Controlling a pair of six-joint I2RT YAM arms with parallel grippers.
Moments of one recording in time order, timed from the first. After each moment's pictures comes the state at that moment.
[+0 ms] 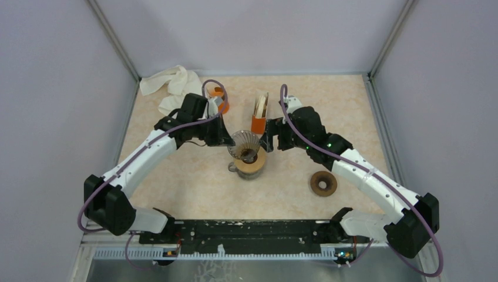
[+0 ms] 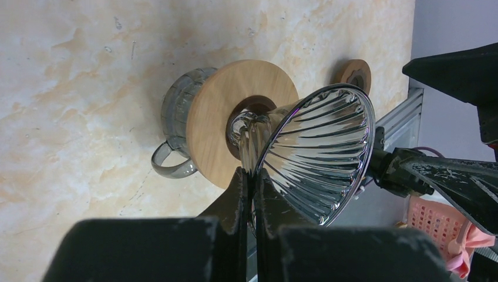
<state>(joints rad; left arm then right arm) -0.49 1.37 1.17 -0.60 0.41 -0.55 0.66 1.14 1.01 -0.40 -0.09 0.39</state>
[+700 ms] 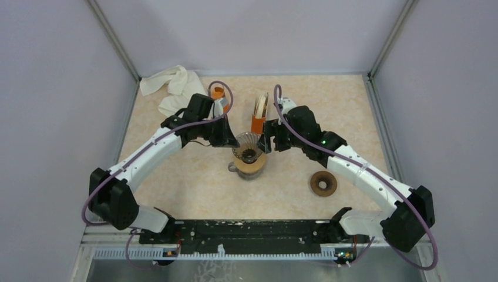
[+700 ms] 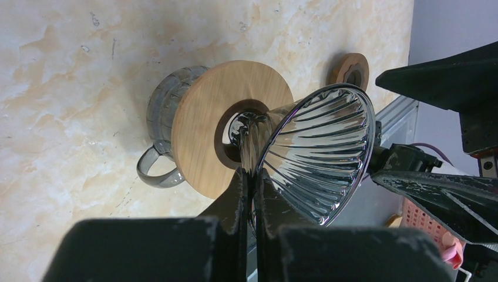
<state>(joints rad) -0.53 1.43 1.18 -0.58 0.42 -0.58 0.66 1.19 1.02 -0.40 -0.15 0.39</state>
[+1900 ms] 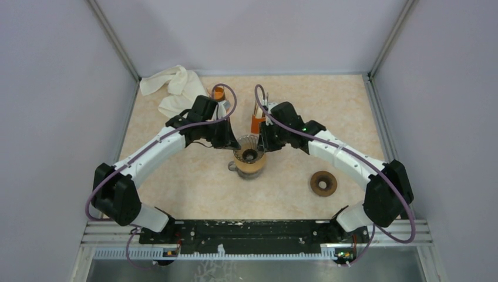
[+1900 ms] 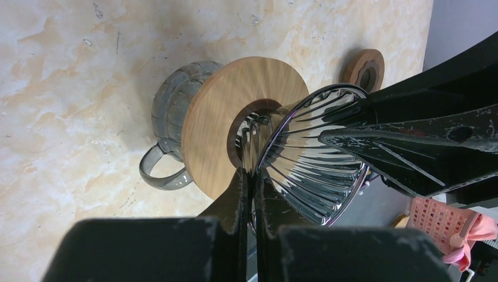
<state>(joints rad) -0.54 1.47 1.17 -0.58 0.40 -0.56 0.67 1.43 1.13 -0.49 -0.22 0.40</state>
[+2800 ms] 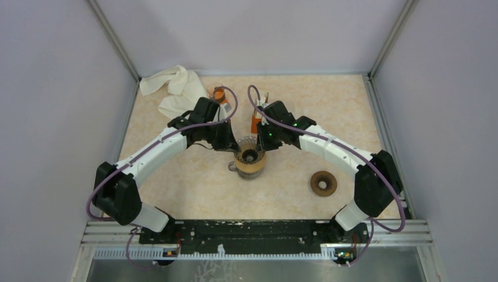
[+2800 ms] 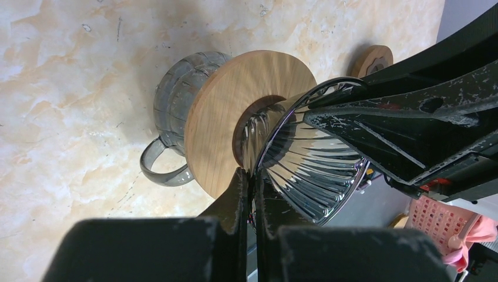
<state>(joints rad) -0.56 1.48 1.16 -0.58 0.38 -0.57 0.70 1.55 1.21 -0.57 -0.16 0.43</state>
